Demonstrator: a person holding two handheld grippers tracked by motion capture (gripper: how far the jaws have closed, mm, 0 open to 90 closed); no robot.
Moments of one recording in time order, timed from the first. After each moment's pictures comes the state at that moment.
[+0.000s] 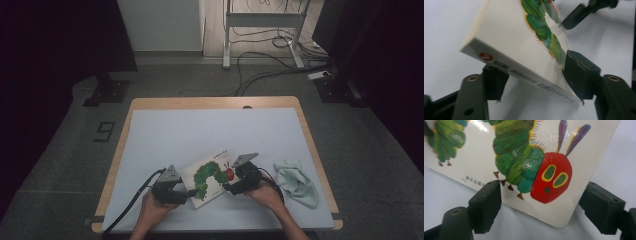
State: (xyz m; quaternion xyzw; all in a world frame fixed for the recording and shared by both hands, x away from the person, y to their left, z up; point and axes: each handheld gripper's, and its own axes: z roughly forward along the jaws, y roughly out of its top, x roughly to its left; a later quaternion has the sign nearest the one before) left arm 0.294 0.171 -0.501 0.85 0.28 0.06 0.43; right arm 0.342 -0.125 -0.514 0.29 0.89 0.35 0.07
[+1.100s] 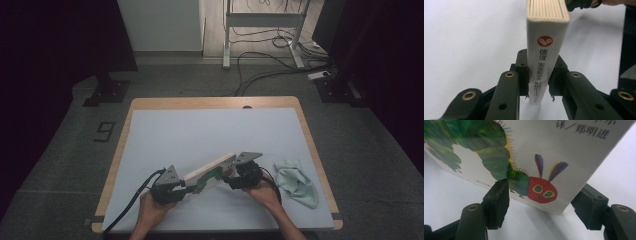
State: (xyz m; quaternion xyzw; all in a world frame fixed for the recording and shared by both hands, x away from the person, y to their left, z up) left arm 0.284 0.169 -0.481 0.86 0.25 0.09 0.43; right arm 0.341 -0.126 -0.503 0.30 0.86 0.40 0.11
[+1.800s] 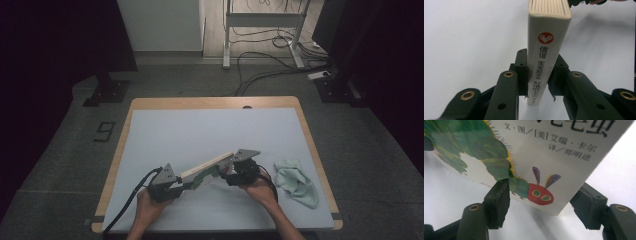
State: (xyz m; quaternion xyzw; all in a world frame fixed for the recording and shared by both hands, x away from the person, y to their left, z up) left arm 0.290 0.178 -0.485 0.86 0.24 0.12 0.44; right arm 0.345 -0.118 -0.496 0.30 0.85 0.41 0.13
